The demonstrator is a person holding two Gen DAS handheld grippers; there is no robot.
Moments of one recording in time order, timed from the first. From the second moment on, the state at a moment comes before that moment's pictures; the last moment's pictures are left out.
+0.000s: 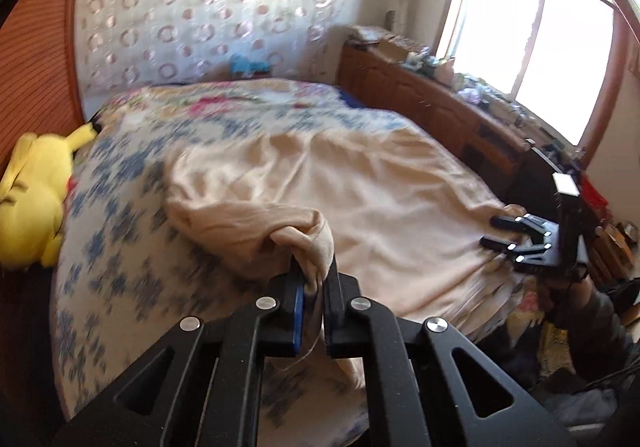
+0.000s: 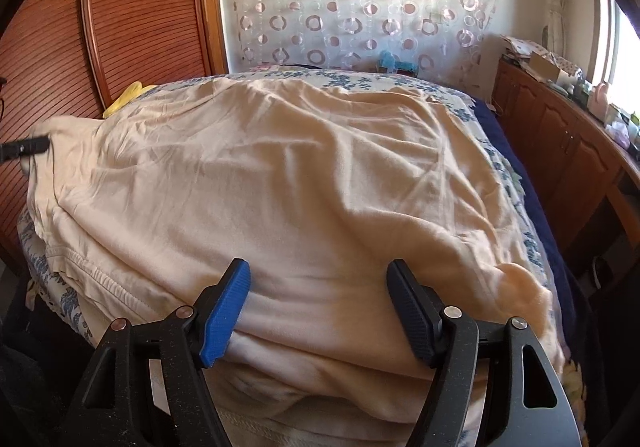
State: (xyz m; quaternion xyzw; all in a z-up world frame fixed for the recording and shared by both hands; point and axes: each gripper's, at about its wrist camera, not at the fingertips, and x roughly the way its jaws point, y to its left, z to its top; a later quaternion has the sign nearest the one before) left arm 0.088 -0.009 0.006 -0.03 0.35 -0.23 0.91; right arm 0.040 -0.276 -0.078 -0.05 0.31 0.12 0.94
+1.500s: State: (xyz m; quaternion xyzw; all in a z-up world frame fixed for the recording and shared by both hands) left arm 0.139 -0.192 0.050 0.09 0.32 -0.36 0.87; right arm -0.029 -0.379 -0.052 0.04 0.26 0.06 0.96
